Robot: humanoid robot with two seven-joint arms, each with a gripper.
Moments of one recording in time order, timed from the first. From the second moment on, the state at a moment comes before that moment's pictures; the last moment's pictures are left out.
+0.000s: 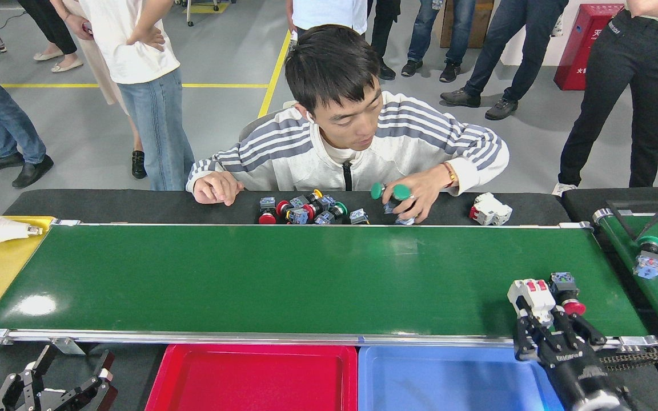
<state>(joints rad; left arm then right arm) 0.19 0.05 0.56 -1.60 -1.46 -0.66 0.08 0.22 -0.14 -0.13 -1.74 1.24 -0.24 0.07</state>
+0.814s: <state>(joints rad) 0.18 0.09 0.56 -1.61 -1.46 -0.65 0.08 0.28 -0.01 -0.22 -1.75 1.24 -0.28 0.08</state>
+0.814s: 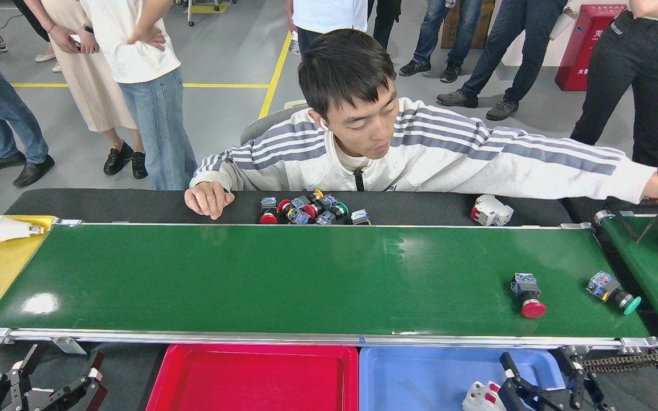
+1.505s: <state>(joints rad) 0.16 0.09 0.54 -1.61 -1.46 -0.66 0.07 -0.05 -0.01 -0.11 -1.45 1.36 -0.16 0.17</state>
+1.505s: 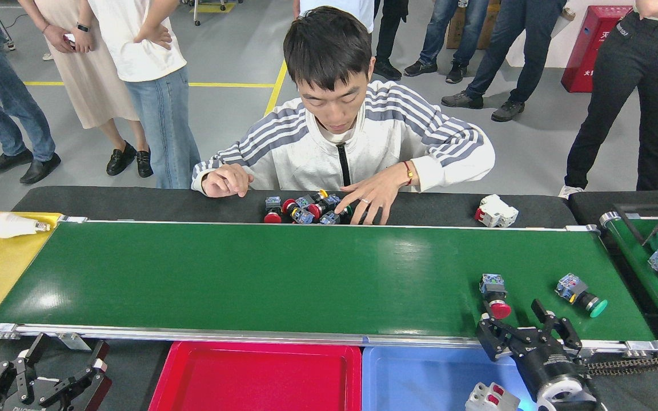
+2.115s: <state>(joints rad) 0.16 0.09 0.54 -1.62 -1.46 -0.66 0.07 -0.07 -0.03 -0.04 -1.44 1.35 -0.15 0.18</state>
